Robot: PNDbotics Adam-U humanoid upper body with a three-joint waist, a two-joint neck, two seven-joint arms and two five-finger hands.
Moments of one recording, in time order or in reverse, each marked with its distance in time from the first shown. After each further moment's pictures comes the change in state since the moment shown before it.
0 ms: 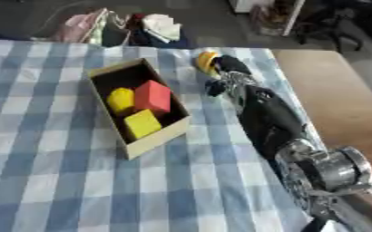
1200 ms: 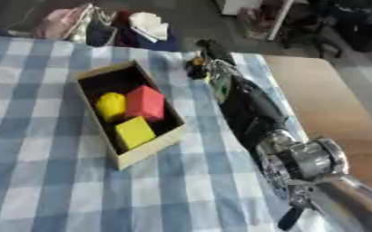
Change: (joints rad) left arm -0.027 0.002 0.022 -0.050 -0.010 -0.010 0.032; right arm -0.051 -0.092 -0.029 0.003 -0.186 0.047 -0.091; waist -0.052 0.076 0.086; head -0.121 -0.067
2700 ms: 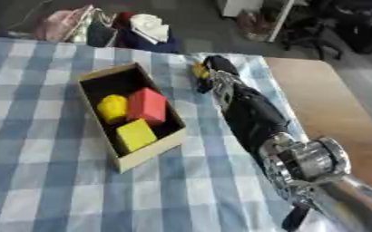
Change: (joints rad) left arm 0.000 0.000 0.003 -0.006 0.005 0.000 0.004; right arm 0.004 -0.014 0.030 0.074 0.014 0.064 0.050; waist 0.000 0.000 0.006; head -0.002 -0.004
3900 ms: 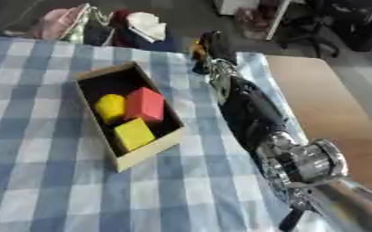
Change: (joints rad) left arm 0.000 0.000 0.006 0.000 0.004 0.004 0.001; right arm 0.014 0.019 -0.016 -0.215 0.022 -0.106 -0.235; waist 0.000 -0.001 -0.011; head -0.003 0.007
